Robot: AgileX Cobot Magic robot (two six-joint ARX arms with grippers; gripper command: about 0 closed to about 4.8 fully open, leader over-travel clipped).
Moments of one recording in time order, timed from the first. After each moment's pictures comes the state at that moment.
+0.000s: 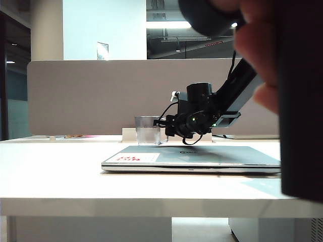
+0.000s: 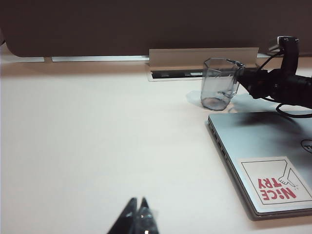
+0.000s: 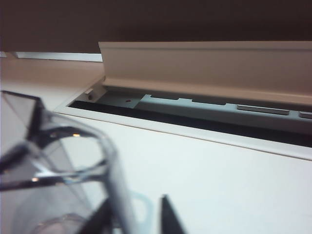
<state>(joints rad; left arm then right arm) 0.02 0.48 0.31 0.05 0.20 0.01 0.35 2.72 2.17 0.42 -0.05 0.13</state>
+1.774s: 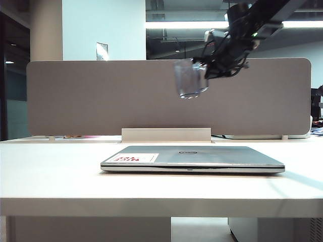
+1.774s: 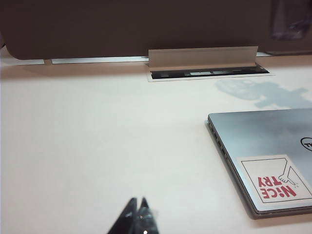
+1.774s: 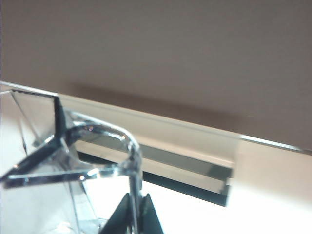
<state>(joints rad) 0.02 0.48 0.31 0.05 0.20 0.03 0.19 2.31 2.17 -0.10 -0.11 0.00</state>
